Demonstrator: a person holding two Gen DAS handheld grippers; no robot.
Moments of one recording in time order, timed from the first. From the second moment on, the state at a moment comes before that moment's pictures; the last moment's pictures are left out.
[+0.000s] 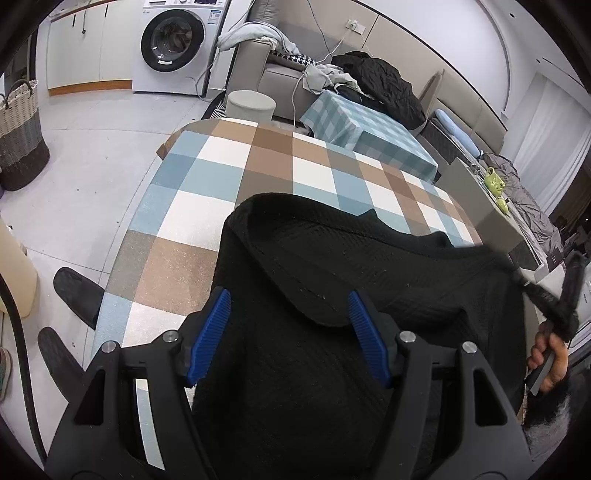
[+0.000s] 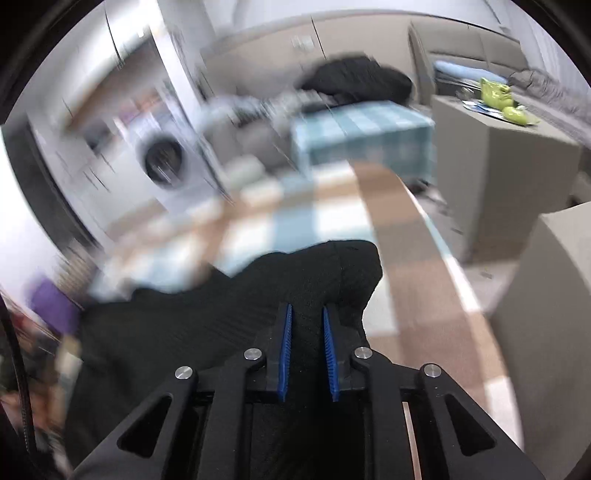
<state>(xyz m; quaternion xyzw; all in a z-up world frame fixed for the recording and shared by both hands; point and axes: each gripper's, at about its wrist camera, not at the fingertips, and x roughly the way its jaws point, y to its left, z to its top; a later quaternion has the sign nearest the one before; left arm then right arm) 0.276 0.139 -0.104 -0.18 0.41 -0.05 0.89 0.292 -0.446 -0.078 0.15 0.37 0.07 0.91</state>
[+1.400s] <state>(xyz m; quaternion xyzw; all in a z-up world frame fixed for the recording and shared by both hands) 0.283 0.114 -0.113 -0.18 0.43 -0.10 0.88 0.305 -0.479 -0.074 0.21 0.31 -0.05 0.93</state>
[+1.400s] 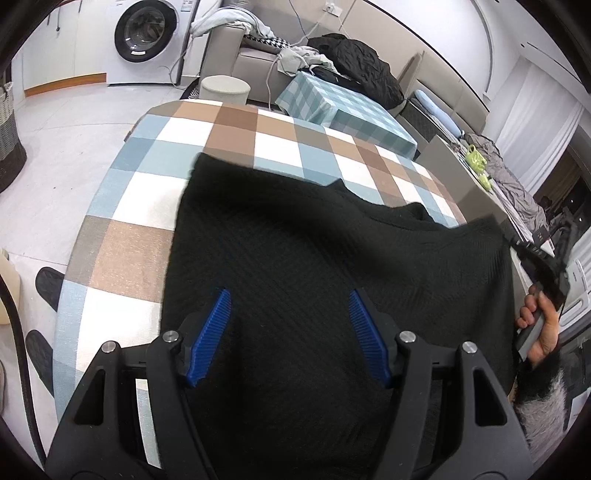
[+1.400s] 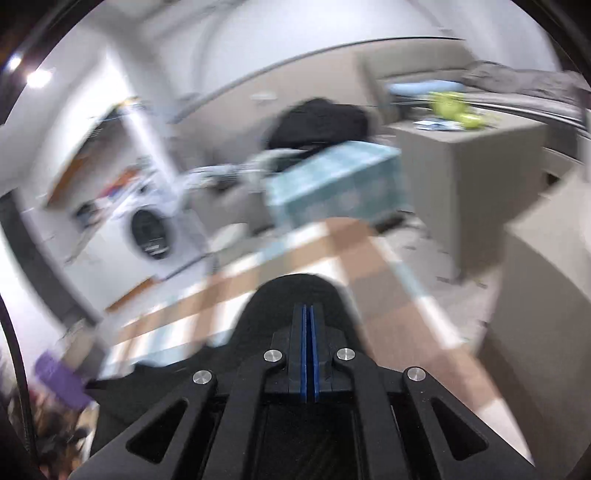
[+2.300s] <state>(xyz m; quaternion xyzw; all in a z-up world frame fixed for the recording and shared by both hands) 0.316 0.125 -0.133 -0.14 0.43 -0.03 0.89 0.324 -0.490 -0.117 0.20 0.44 -0.07 0.87</state>
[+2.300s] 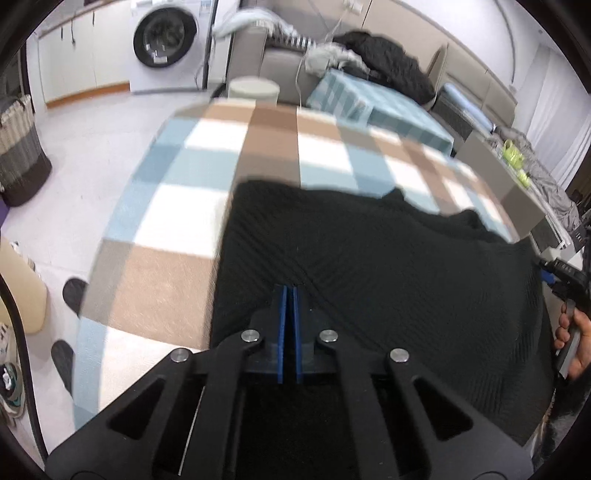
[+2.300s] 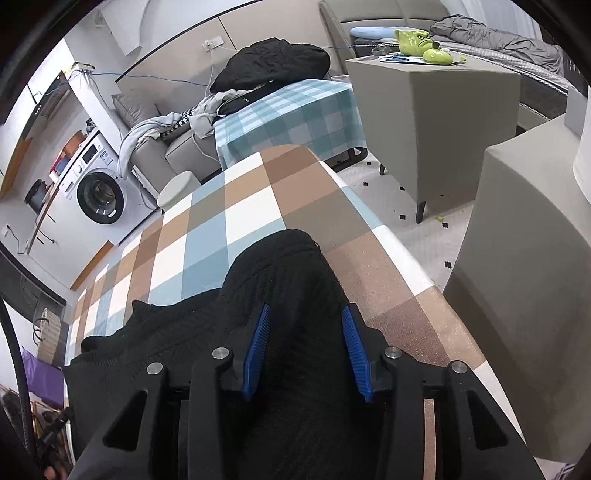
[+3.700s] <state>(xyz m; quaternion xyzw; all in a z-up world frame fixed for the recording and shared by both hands) 0.316 0.163 -0.131 -0.19 0.42 0.01 0.89 0.325 -0.479 -0.102 0.17 0.42 -0.05 0.89</state>
